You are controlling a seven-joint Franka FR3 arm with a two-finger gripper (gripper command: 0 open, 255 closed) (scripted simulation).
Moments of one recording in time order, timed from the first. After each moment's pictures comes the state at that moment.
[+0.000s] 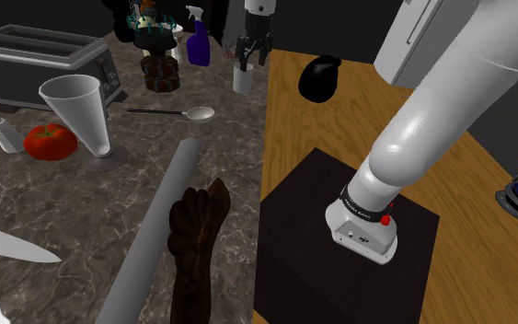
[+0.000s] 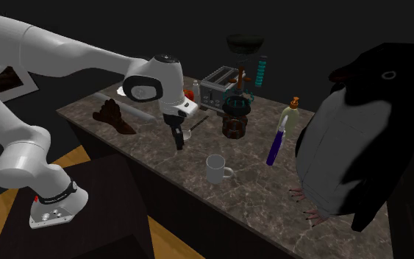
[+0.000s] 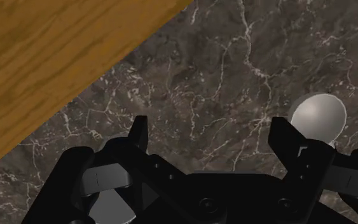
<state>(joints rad) -0.03 -0.08 -0.16 -2.12 0.02 2.03 -0.14</state>
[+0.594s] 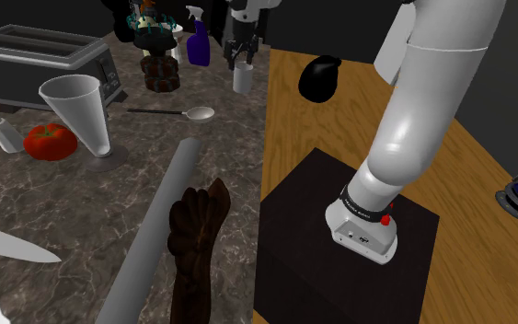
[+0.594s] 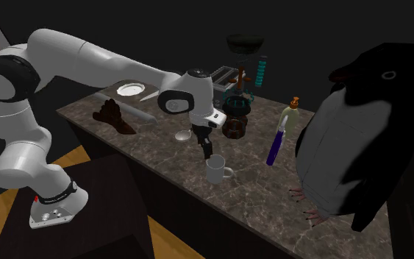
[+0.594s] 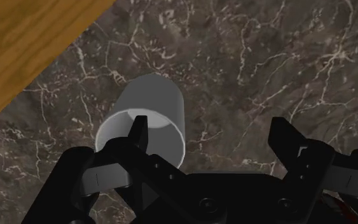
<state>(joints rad) -0.06 0.24 -0.18 -1.84 0.05 2.11 -0.19</state>
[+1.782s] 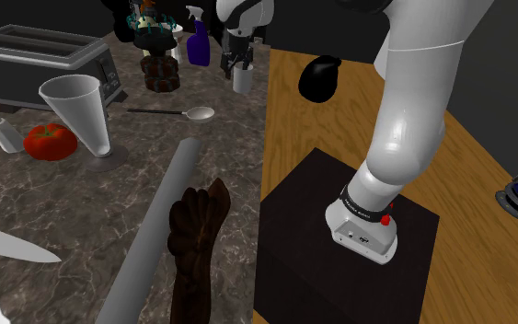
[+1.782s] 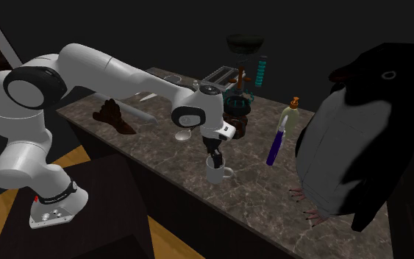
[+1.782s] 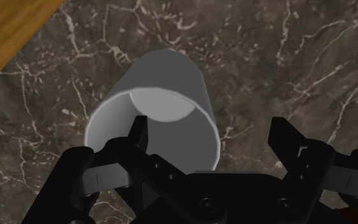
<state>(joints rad) -0.09 0.41 -0.18 -1.75 0.07 2.20 -0.21</state>
